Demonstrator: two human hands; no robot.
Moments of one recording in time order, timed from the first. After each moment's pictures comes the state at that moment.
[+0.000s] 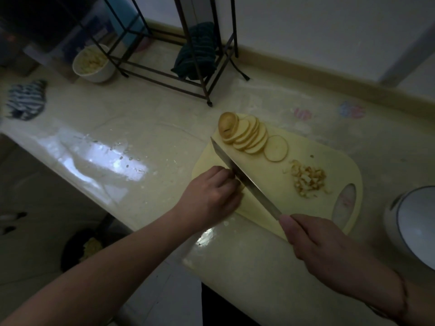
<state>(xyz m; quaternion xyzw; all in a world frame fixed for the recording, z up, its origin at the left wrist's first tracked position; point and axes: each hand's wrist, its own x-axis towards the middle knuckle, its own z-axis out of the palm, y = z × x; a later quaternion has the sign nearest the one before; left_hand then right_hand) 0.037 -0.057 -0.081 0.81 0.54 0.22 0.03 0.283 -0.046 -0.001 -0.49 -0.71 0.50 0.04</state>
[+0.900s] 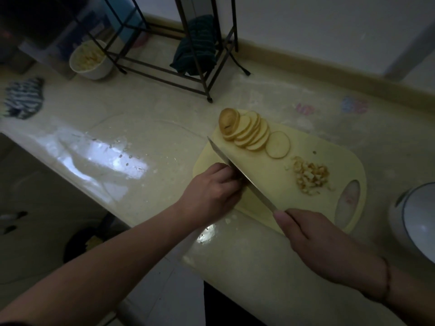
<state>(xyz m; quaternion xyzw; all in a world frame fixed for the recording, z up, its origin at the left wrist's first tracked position) 0.033 -0.051 -0.085 0.83 0.51 0.22 0.05 0.276 -0.042 -0.019 -0.49 -0.73 0.47 0.03</state>
